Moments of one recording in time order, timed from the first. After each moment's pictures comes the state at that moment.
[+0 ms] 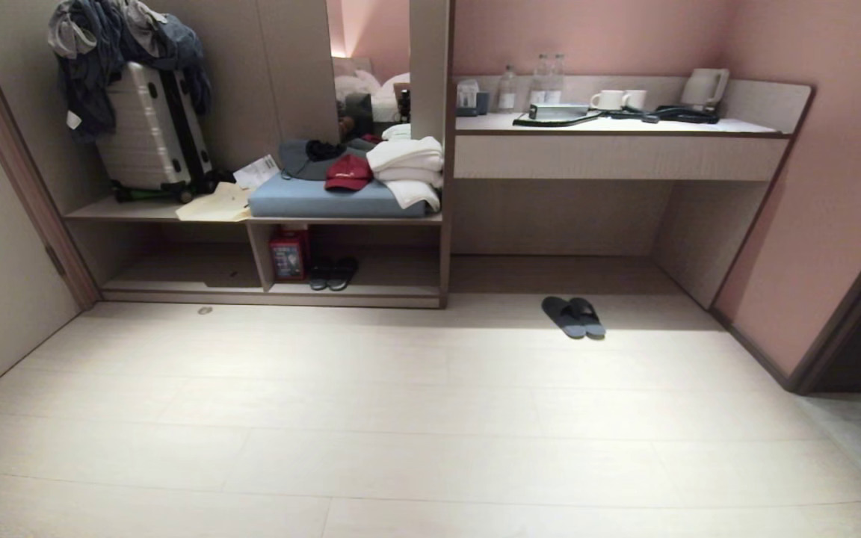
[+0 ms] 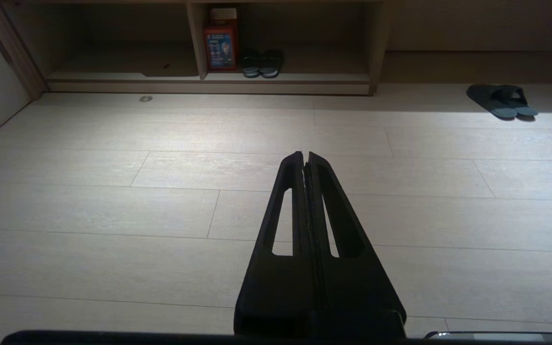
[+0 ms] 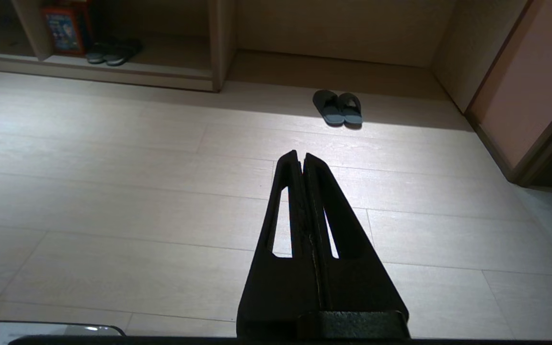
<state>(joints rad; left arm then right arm) 0.00 0.00 0.00 0.00 0.00 -0.01 -0.02 0.00 0.00 0.00 0.00 -0.04</state>
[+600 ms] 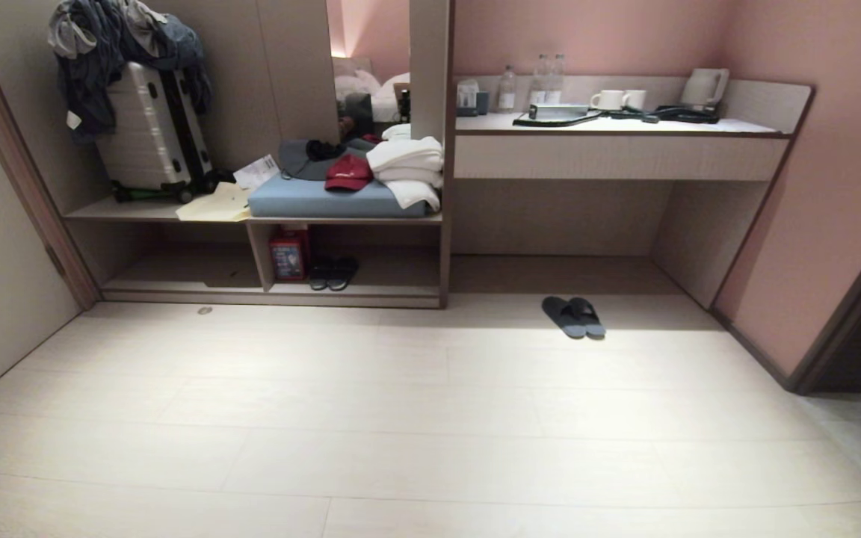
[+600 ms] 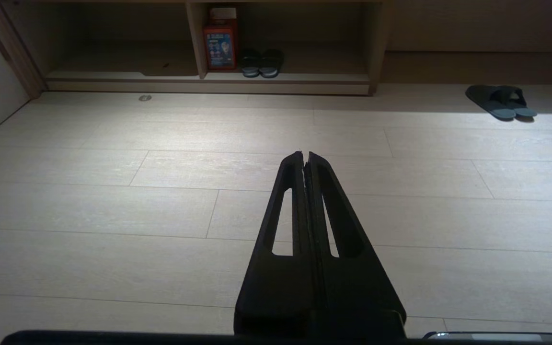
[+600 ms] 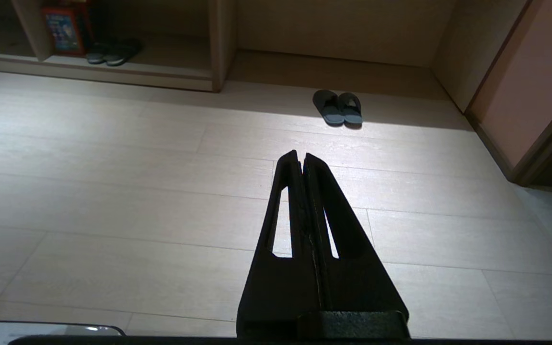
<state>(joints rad) 0.00 0.00 0.00 0.00 0.00 -0.01 -0.02 0.00 0.00 0.00 0.00 -0.04</state>
